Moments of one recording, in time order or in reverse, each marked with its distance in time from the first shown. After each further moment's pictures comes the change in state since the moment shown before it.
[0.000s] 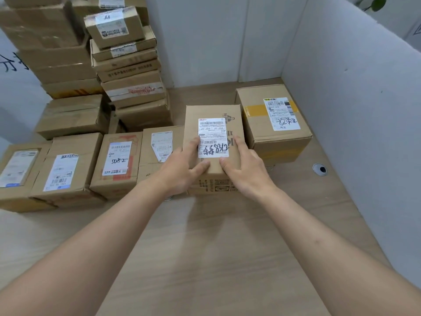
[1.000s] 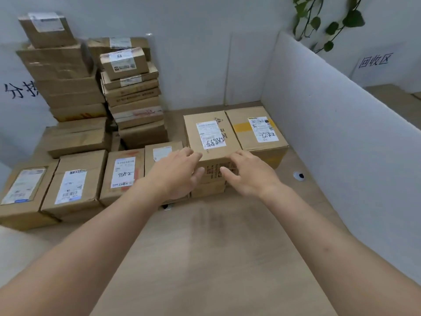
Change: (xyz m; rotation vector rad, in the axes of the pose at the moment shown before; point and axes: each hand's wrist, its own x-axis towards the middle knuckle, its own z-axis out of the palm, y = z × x) left_hand -0.062 0.047 -0.057 0.549 0.020 0.244; right_hand -0.066 -0.060 -0.045 -0.512 0.009 -0.126
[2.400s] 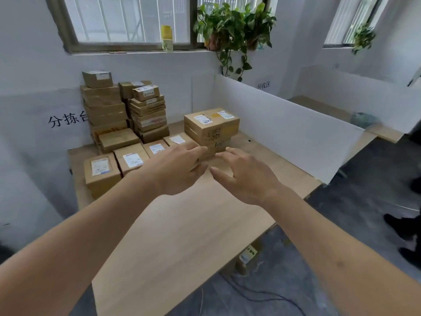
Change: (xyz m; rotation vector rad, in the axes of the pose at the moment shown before) left_hand -0.569 -0.117 -0.114 -0.002 0.211 0.591; right_hand -0.524 -0.430 0.068 -0.083 0.396 0.169
